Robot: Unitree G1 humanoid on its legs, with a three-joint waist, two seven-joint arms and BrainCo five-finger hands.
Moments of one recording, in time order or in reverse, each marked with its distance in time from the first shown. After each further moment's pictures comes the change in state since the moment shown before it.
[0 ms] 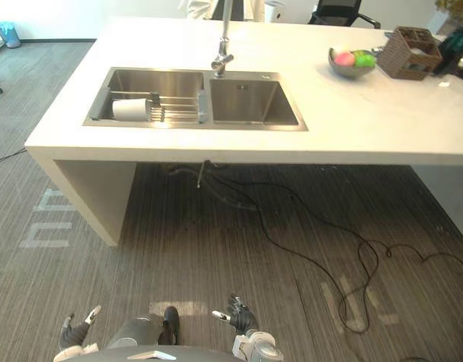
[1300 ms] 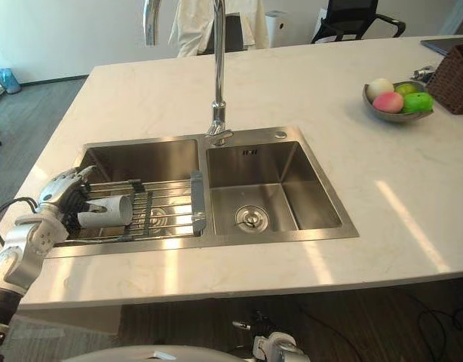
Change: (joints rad) left arm -0.397 0.574 -0.179 -0.571 0.868 0.187 -0.393; right arm -0.048 -0.126 -0.019 0.044 -0.041 0.208 -0.038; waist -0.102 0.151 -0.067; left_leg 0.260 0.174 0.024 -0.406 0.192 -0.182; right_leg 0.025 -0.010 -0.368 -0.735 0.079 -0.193
